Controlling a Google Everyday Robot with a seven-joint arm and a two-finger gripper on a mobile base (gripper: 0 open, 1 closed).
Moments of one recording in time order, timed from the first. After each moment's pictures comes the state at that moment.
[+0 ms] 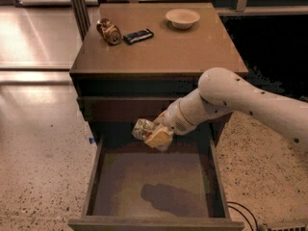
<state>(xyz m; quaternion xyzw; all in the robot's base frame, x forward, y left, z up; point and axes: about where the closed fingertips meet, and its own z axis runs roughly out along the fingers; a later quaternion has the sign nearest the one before) 0.524 -0.007 0.709 -0.57 0.74 0.24 0.26</state>
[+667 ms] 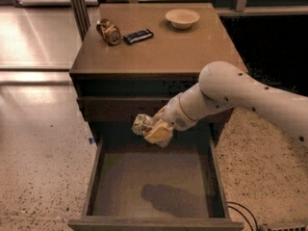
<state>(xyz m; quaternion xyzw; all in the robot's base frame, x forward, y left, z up) 0.526 -0.007 0.729 -0.57 0.74 0.23 0.26</state>
